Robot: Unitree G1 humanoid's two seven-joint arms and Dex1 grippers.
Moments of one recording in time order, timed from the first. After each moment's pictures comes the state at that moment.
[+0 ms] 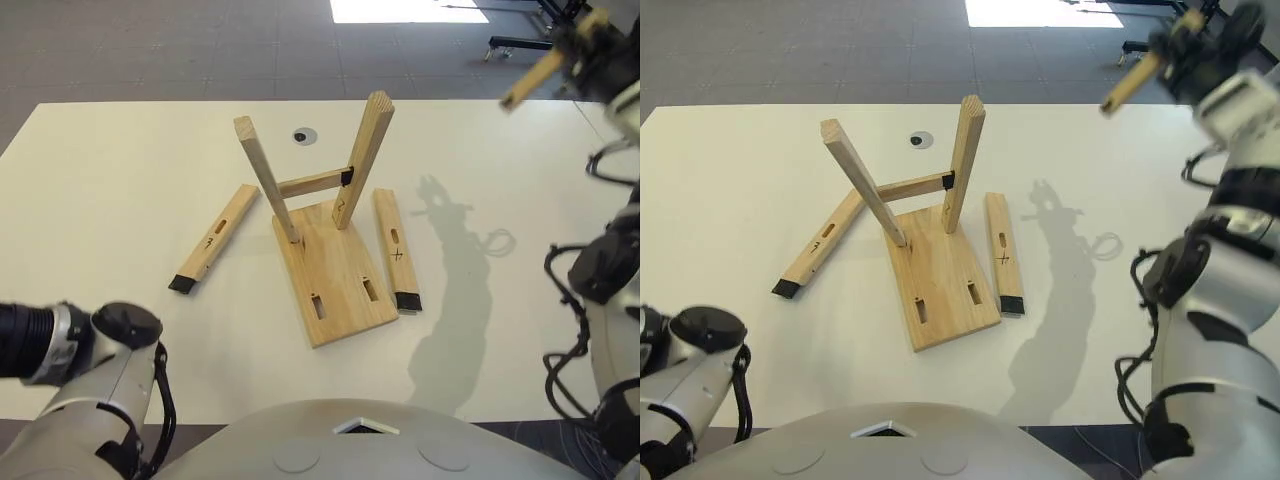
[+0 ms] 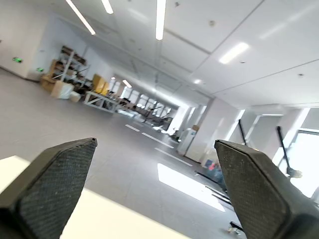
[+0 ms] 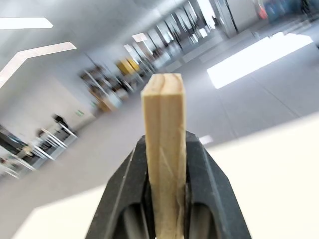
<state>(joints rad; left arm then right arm) -0.47 0.38 1.24 -0.61 -0.76 1.27 -0.12 -0.80 -0.68 -0.46 0.64 0.65 0.85 0.34</state>
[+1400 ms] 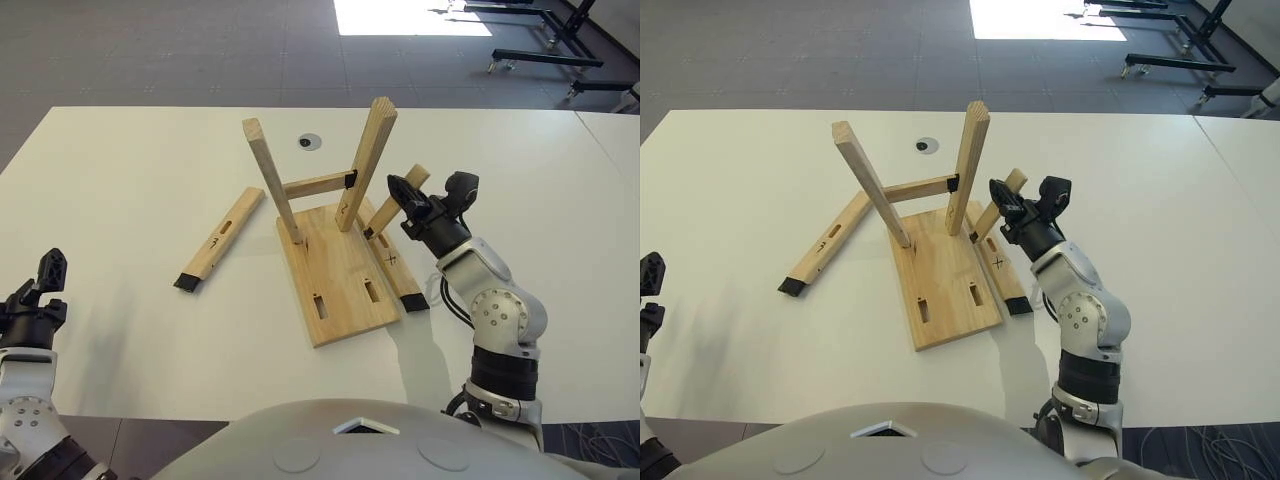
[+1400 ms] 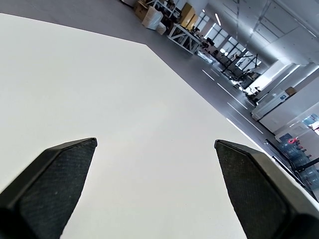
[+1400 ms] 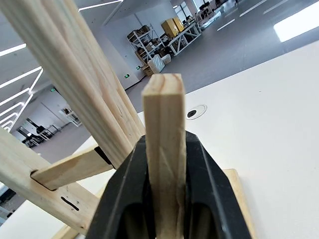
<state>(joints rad) 0.24 0.22 0.93 -0.25 -0.81 0.63 -0.18 -0.05 -0.11 -0.18 -0.33 0.67 0.63 0.27</state>
